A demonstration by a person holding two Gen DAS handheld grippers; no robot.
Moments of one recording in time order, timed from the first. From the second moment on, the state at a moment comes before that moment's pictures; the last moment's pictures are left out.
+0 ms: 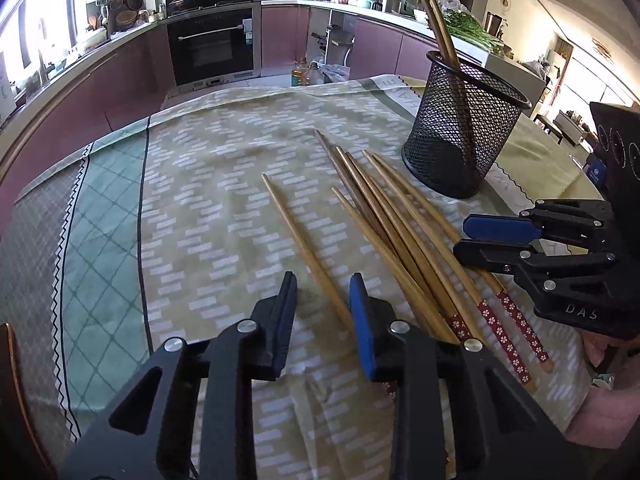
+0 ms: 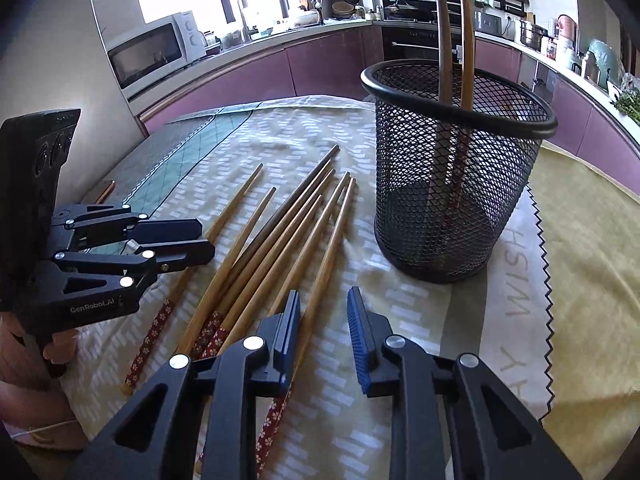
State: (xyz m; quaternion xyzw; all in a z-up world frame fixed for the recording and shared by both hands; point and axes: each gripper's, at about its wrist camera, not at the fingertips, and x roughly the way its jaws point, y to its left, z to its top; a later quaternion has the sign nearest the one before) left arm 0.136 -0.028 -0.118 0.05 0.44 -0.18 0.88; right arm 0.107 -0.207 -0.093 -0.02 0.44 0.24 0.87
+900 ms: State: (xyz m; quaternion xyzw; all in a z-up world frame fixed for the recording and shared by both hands) left arm 0.119 -0.031 -0.120 0.02 0.45 -0.22 0.87; right arm 0.104 -0.206 -0.087 -0.02 0.44 0.28 0.85
